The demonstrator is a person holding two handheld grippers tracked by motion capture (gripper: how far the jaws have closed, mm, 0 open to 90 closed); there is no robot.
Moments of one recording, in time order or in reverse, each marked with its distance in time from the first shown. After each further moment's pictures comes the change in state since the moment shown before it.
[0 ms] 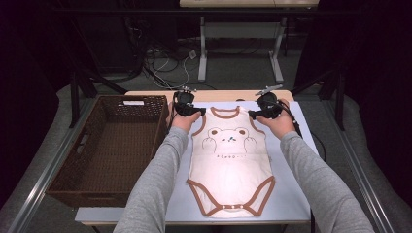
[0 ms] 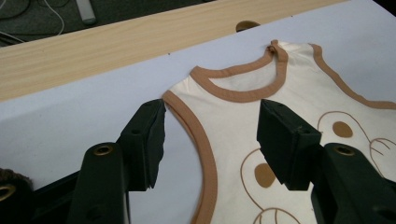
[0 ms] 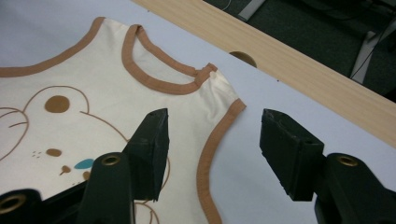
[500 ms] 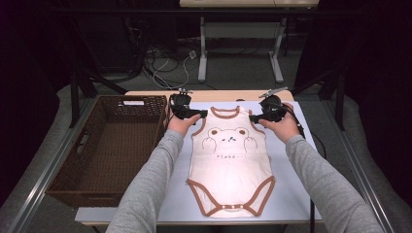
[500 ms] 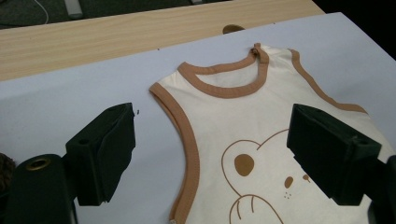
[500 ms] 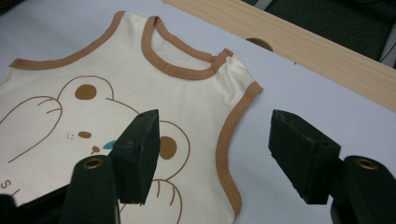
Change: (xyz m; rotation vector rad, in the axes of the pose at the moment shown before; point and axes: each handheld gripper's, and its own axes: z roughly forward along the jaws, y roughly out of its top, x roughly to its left) left arm 0.000 -0.009 -0.012 -0.034 -0.058 -0.063; right arm 0.000 -0.011 -0.012 0.017 0.075 0.061
